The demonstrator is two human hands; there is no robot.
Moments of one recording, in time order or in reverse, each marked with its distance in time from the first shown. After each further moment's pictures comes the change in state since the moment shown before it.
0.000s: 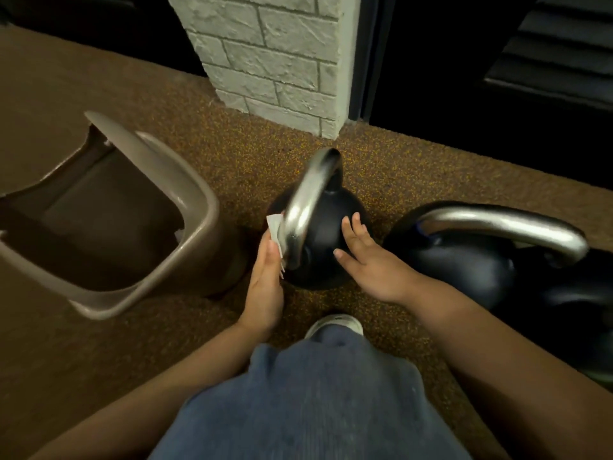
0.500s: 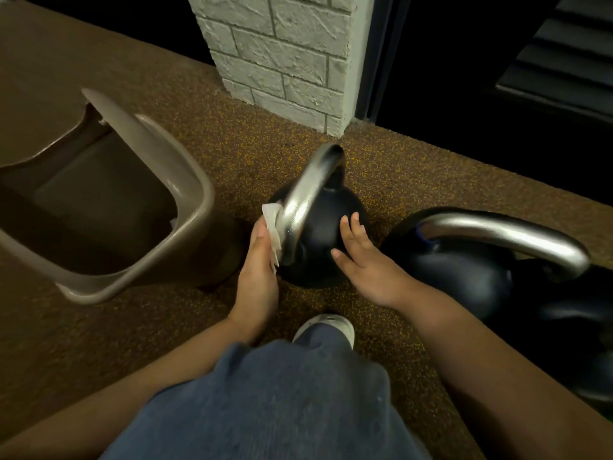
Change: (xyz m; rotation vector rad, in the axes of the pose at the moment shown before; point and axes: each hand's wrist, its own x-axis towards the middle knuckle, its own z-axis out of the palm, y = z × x) left_hand 0.000 0.010 0.011 0.013 0.177 -0.073; right_hand -0.001 0.006 0.002 0.049 0.005 -0.036
